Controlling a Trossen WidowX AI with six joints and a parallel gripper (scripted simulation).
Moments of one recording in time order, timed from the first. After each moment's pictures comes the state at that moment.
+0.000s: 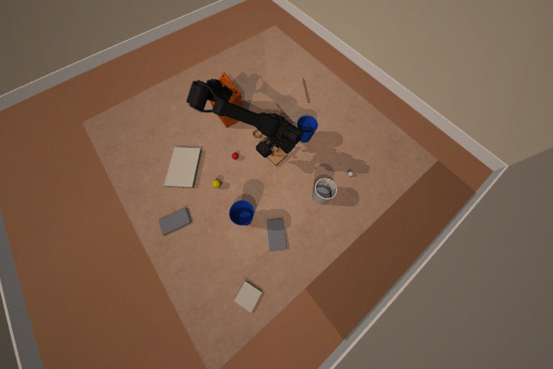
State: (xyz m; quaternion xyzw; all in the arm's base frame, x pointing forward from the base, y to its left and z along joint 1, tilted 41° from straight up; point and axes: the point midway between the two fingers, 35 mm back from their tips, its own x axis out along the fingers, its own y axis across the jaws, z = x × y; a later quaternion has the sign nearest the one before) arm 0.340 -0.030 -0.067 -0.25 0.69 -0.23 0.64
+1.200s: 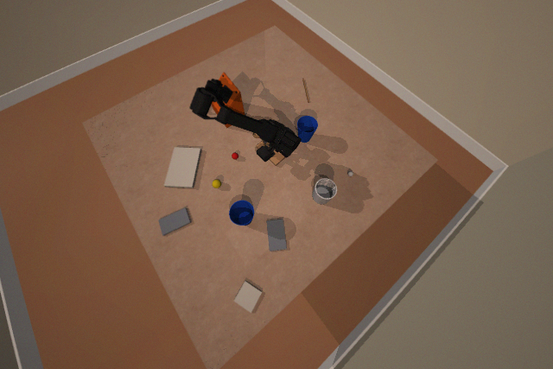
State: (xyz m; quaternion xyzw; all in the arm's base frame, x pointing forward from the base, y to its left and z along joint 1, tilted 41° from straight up) arm 0.335 -0.057 -0.098 -0.25 0.69 -0.24 0.64
